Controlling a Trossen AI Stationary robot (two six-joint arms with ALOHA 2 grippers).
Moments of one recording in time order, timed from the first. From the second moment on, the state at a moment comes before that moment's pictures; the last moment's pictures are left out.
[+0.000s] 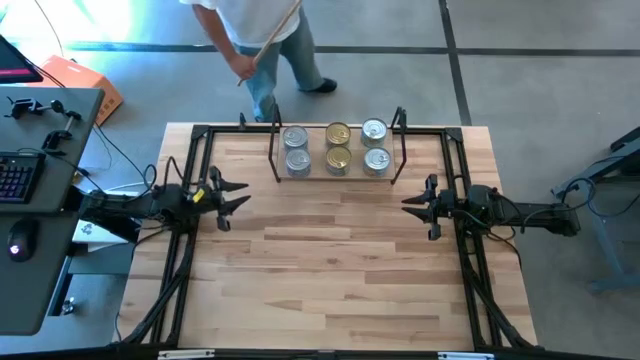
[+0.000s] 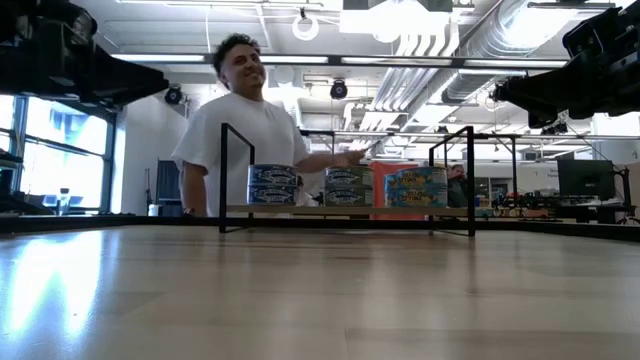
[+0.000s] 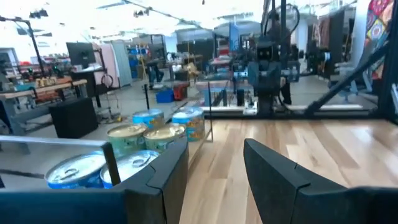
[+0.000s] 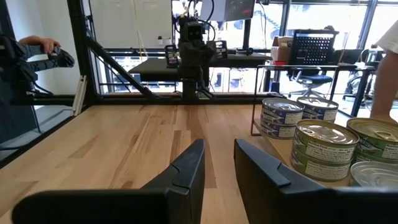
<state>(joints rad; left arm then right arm) -0.08 0.00 0.01 0.08 -0.35 0.13 -0.04 0.01 0.01 0.01 0.00 -0.03</state>
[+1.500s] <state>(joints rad) 0.05 0.00 0.01 0.03 -0.15 0.10 -0.04 0.01 0.01 0.01 0.00 -0.03</state>
